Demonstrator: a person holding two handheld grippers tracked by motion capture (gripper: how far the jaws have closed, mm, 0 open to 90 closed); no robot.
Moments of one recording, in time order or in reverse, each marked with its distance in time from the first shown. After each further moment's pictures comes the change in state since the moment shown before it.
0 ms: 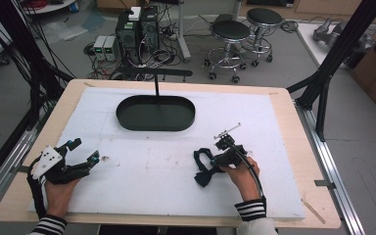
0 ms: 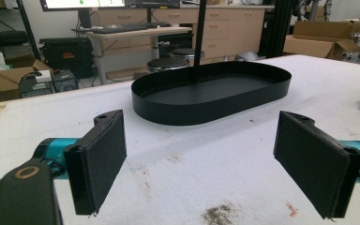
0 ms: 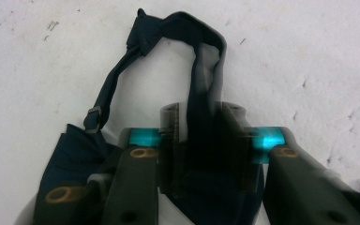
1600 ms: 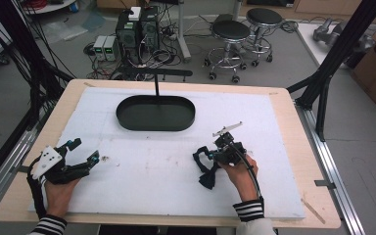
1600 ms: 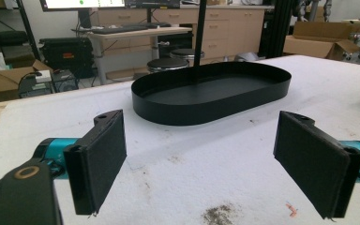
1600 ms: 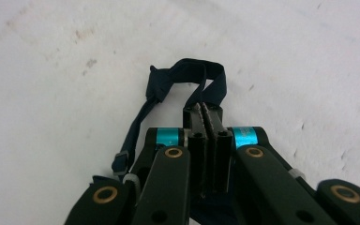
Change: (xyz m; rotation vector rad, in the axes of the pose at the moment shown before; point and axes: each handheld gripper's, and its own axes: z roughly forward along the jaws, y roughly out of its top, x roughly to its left) left arm 0.000 0.000 0.000 0.000 0.000 0.000; right arm 0.009 0.006 -0.012 -0.134 0.021 -0.053
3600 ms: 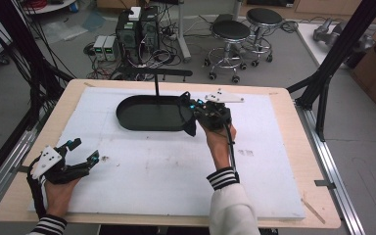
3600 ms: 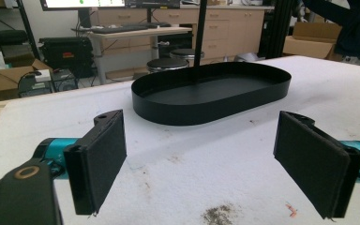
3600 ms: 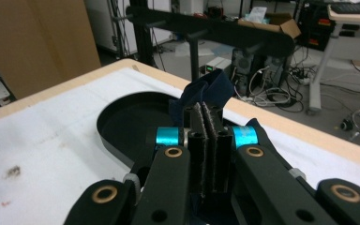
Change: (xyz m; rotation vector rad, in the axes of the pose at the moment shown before) left arm 0.000 0.000 0.000 -0.001 -0.002 -0.006; right arm 0.016 0.092 -0.021 -0.638 -0.041 -0.047
